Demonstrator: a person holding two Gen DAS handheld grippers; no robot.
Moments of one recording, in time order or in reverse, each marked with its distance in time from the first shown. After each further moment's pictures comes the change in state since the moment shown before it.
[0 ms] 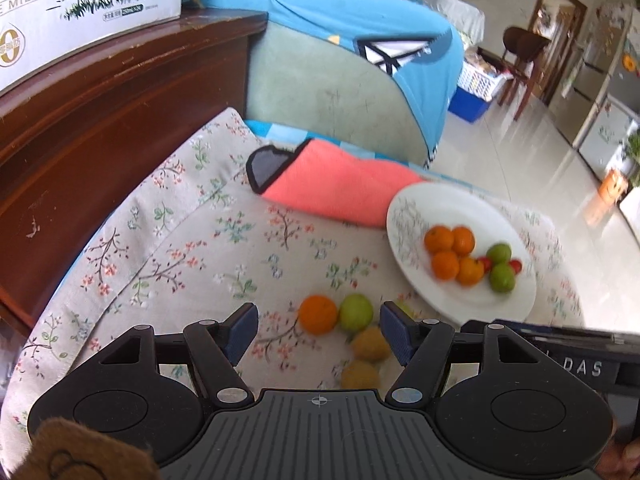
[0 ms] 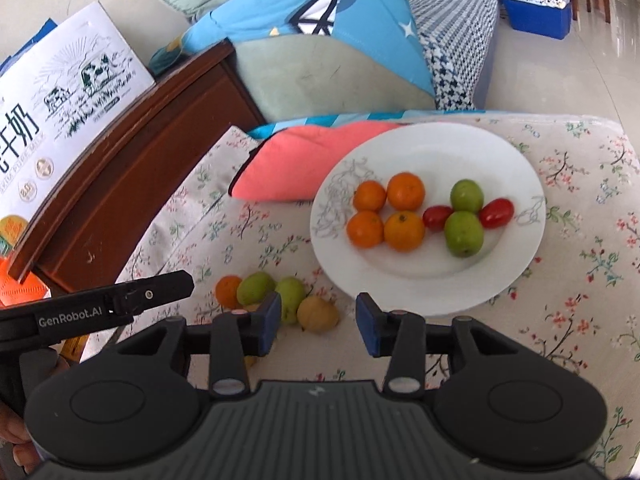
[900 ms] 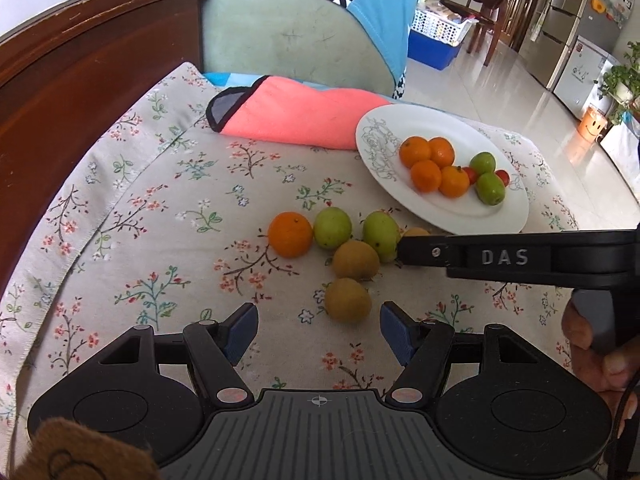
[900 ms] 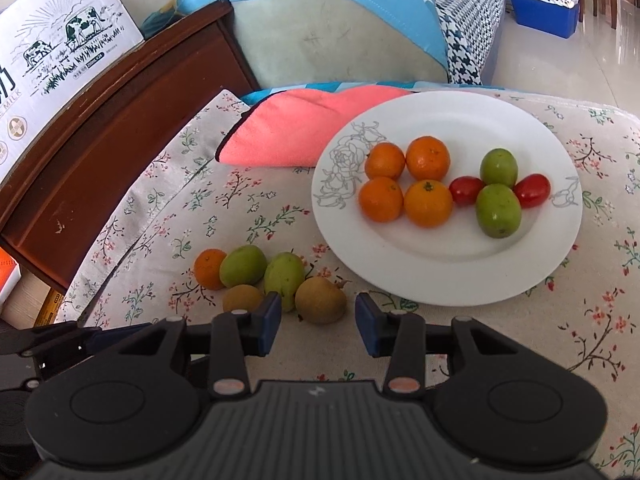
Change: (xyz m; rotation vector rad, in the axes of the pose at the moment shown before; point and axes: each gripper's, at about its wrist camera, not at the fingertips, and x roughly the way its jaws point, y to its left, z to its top) left arm 0.020 -0.012 -0.038 0.121 0.090 -0.056; right arm 0.042 0.011 -0.007 -0.043 0.032 -0.061
